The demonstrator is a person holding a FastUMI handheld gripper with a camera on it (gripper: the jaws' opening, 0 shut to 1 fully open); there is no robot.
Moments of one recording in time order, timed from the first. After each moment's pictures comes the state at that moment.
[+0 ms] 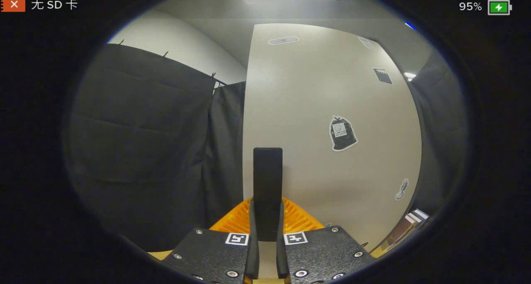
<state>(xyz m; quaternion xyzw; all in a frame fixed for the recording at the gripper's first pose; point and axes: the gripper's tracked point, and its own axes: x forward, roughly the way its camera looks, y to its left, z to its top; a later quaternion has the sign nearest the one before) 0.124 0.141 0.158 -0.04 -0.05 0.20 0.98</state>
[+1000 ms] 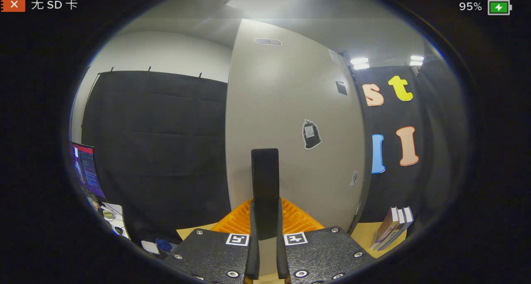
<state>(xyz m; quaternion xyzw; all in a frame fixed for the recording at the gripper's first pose) 0.096 0.063 0.162 -0.03 -0.03 0.34 0.94</state>
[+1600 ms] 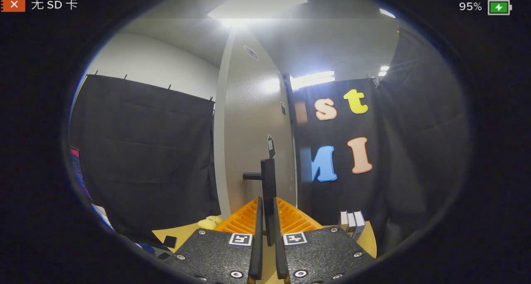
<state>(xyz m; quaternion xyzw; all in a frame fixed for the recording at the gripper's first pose) 0.100 0.026 0.181 0.02 -0.09 0.22 0.97</state>
